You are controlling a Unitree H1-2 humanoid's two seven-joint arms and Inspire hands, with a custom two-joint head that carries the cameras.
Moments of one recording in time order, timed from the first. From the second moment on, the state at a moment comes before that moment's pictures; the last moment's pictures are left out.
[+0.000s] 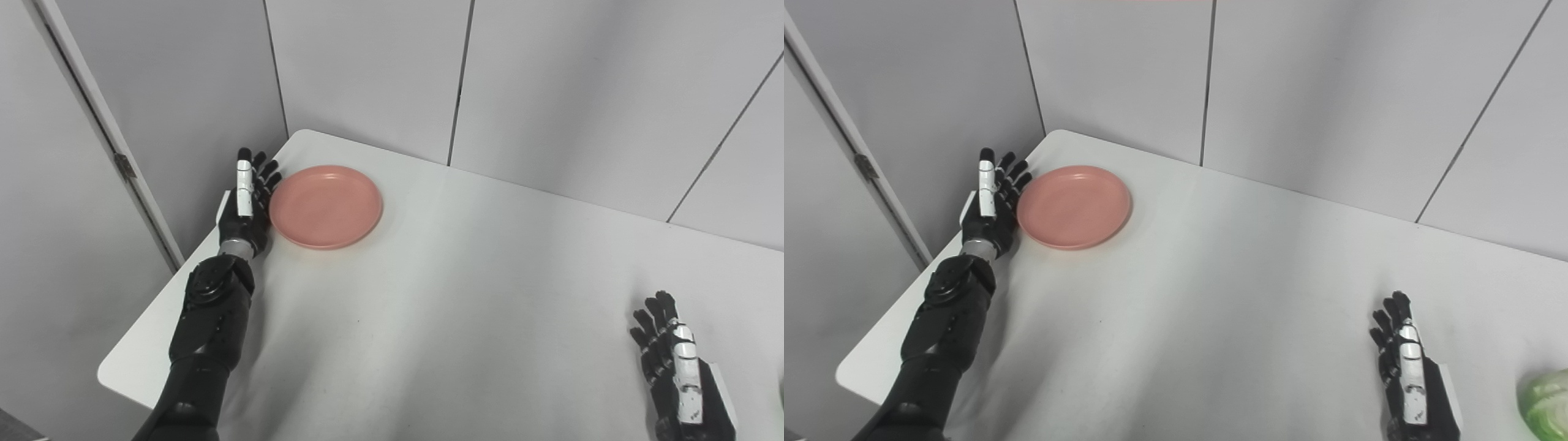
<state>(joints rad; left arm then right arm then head) -0.39 0.28 0.34 0.47 -0.40 0.03 -0.05 -0.08 -0.11 0.00 -0.09 0.20 0.06 0.18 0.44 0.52</state>
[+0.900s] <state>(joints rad) -0.37 0.15 0.23 0.25 -0.40 0.21 -0.10 -0.08 -0.10 0.00 -0.01 0.18 -0.01 0.18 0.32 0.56</state>
